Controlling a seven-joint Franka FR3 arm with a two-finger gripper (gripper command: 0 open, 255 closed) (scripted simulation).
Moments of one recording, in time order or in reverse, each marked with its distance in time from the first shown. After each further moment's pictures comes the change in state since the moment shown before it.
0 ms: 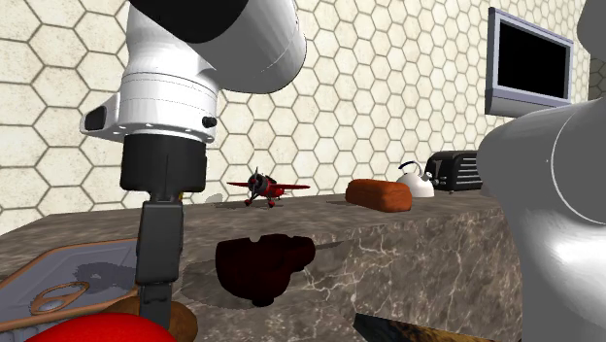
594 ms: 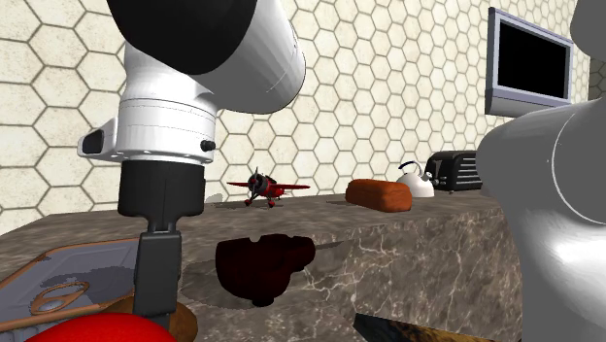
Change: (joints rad) arm 0.011 0.049 -0.001 -0.022 0.021 0.072 -0.017
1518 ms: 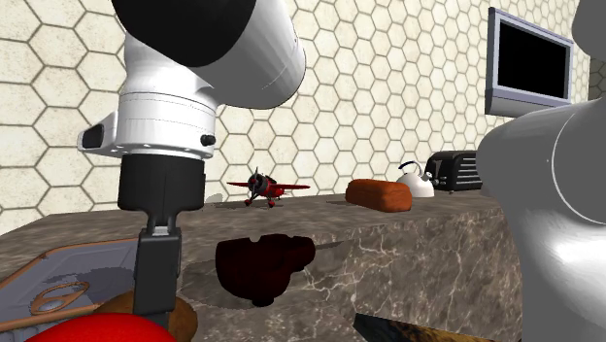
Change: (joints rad) arm -0.002 -0.013 0.001 0.004 -0.005 -0.016 0.005
